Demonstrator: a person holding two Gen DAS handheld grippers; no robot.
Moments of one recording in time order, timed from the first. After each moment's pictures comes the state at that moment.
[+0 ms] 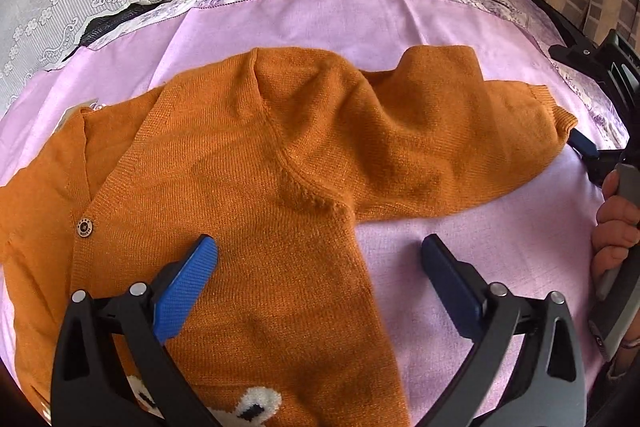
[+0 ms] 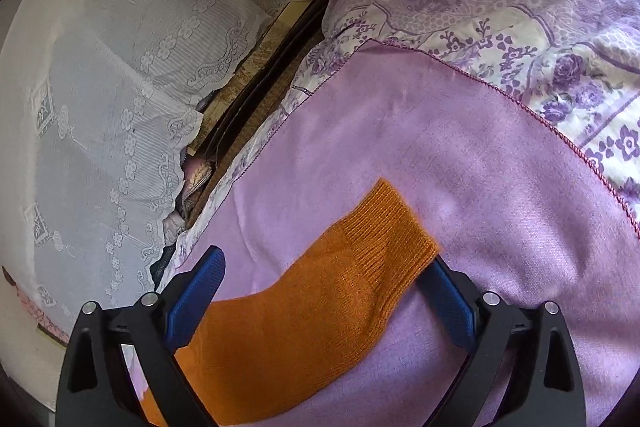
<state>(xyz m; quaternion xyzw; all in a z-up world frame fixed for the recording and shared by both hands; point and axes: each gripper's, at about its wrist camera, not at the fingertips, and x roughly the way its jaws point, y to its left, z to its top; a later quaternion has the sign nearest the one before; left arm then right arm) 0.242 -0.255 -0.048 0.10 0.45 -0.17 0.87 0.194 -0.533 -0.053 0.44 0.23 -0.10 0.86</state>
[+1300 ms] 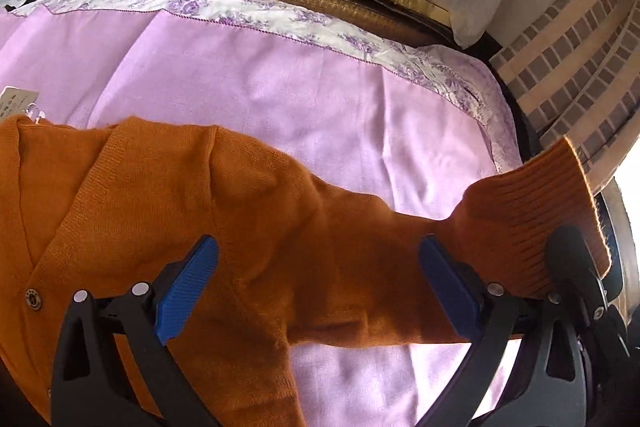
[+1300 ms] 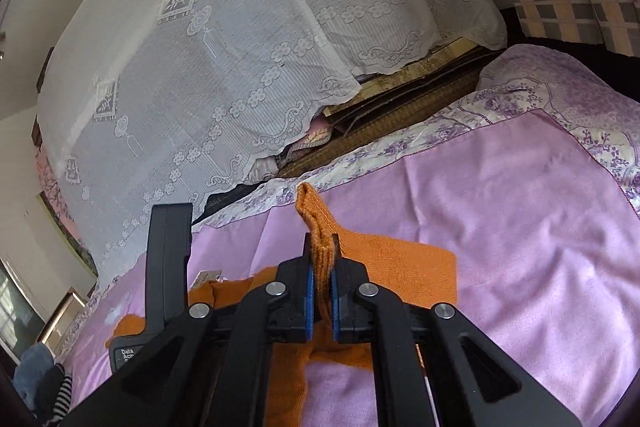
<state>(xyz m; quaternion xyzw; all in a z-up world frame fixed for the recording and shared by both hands) 0.307 -0.250 -0.004 -0.08 0.46 -0.25 0.85 0.166 -0.381 0.044 0.26 0.18 0.01 0.95</state>
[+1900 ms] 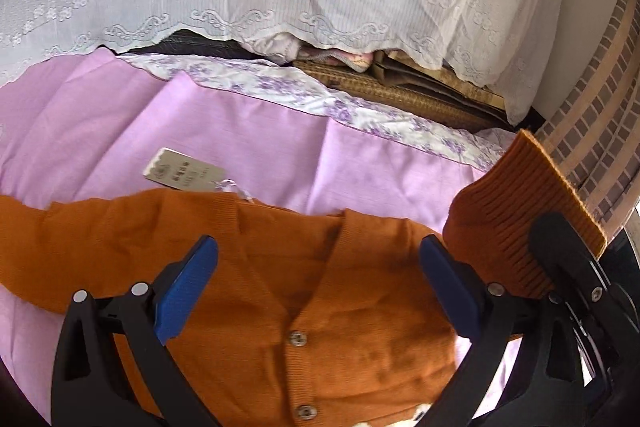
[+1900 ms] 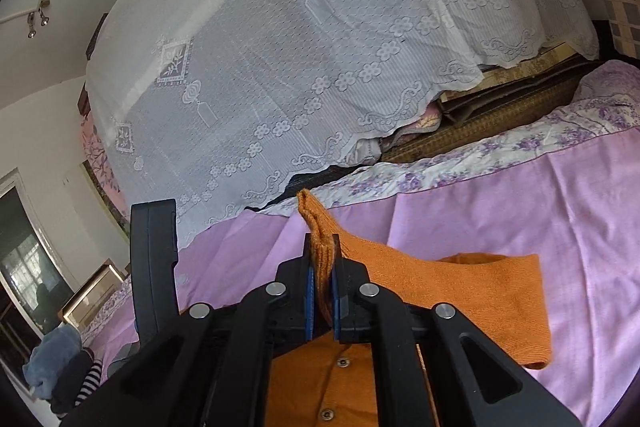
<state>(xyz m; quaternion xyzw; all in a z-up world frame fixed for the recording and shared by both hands) 0.305 -0.072 0.058 -0.08 0.37 -0.15 0.91 0.211 -0.235 0.093 0.23 0.19 0.13 0.95</state>
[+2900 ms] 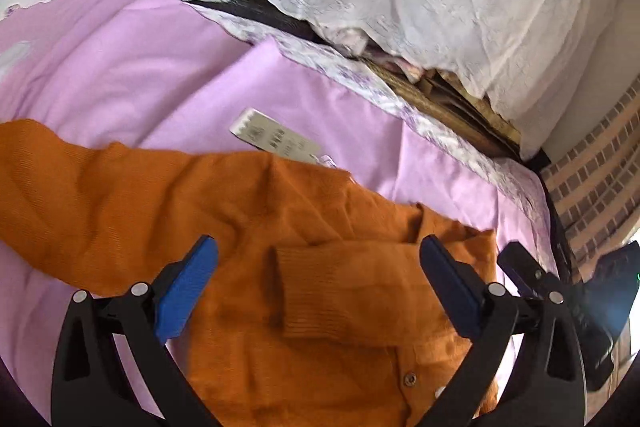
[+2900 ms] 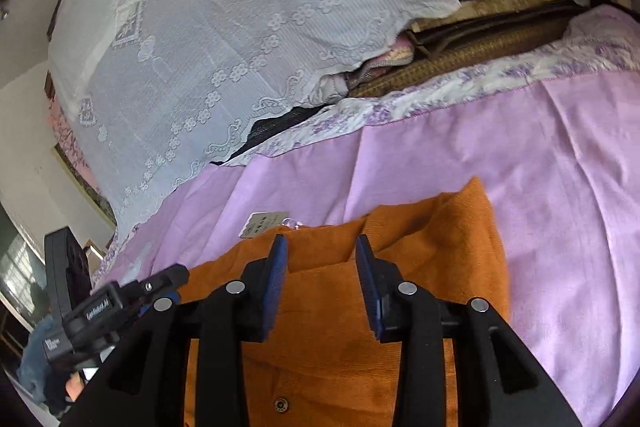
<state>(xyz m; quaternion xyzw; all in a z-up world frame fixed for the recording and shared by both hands) 0.309 0.019 0.009 -0.17 0.41 -0.17 0.88 0.250 -0.247 0.014 0.26 0.29 0.09 0.92</state>
